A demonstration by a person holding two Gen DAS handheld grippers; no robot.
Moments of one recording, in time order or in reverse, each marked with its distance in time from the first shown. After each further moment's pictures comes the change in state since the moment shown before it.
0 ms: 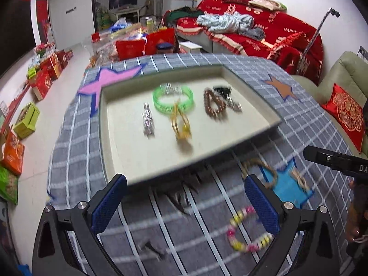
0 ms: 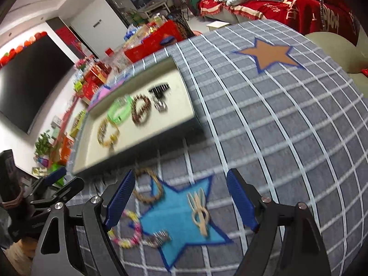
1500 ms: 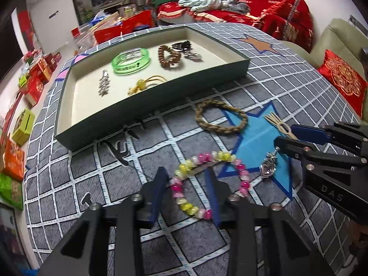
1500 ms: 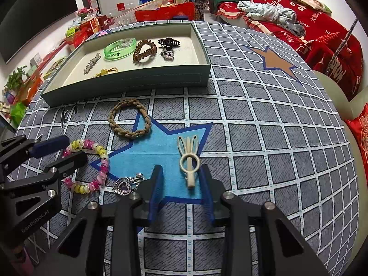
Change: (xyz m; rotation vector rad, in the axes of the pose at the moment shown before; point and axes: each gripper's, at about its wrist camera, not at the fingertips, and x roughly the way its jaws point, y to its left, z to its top) left arm 0.017 -0.068 -0.051 0.123 0.100 0.005; right arm 0.009 0.038 -0.054 -0.330 0.057 -0.245
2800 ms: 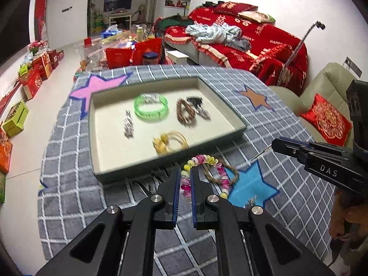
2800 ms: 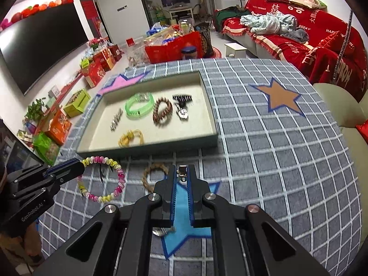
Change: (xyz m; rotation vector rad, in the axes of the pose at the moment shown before) left arm -0.070 0.059 0.040 -0.147 -0.178 -0.108; right arm -0.055 -0.013 0.067 0.087 -0.160 0.166
